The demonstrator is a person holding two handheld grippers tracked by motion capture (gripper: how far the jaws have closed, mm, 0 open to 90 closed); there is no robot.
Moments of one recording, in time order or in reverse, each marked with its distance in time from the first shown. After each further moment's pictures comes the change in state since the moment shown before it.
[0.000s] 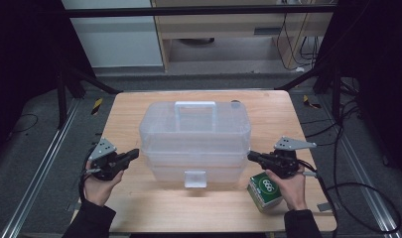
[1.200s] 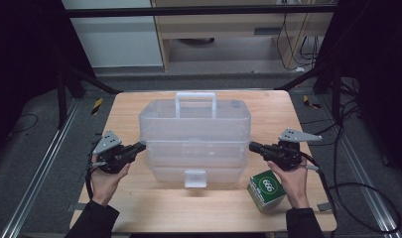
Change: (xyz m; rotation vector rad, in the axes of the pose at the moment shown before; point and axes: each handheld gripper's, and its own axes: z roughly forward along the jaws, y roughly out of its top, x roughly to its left) left arm -0.008 0.025 0.009 -0.080 -0.044 0.011; right arm -0.006 0.021 -0.005 -0.071 0.001 0.019
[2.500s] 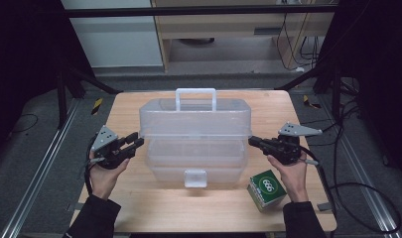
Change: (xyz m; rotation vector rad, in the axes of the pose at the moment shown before) left arm 0.013 0.000 0.003 -0.043 0.106 0.005; right arm -0.004 0.013 0.003 -0.016 0.000 -0.026
